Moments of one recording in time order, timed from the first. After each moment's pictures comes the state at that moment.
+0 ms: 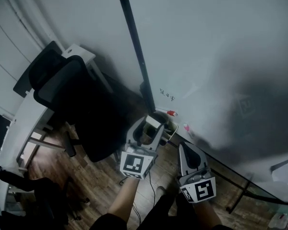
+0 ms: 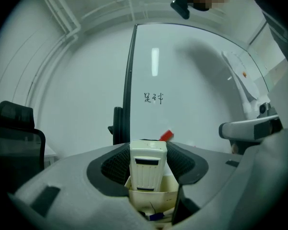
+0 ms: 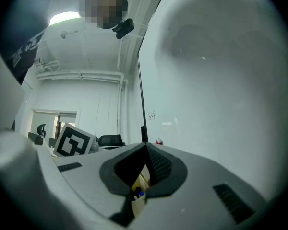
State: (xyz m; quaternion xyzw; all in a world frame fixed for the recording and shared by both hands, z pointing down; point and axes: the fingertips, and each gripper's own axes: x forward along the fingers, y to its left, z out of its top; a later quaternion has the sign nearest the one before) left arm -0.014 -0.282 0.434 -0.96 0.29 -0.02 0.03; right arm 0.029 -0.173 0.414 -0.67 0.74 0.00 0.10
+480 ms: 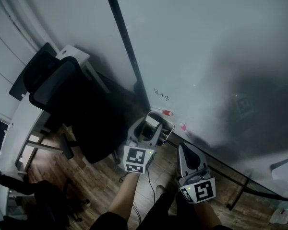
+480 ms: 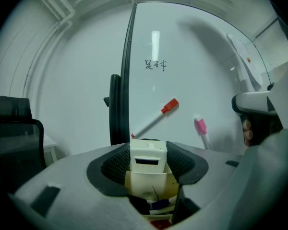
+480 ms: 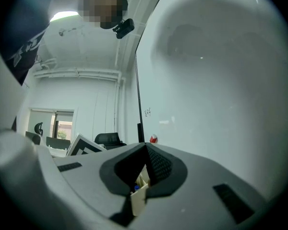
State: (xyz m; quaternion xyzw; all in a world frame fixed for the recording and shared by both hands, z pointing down) left arm 0.002 -0.297 0.491 -0.95 0.28 -0.10 0.00; right arm 0.038 -0.168 0.424 -0.68 0.73 0.00 0.09
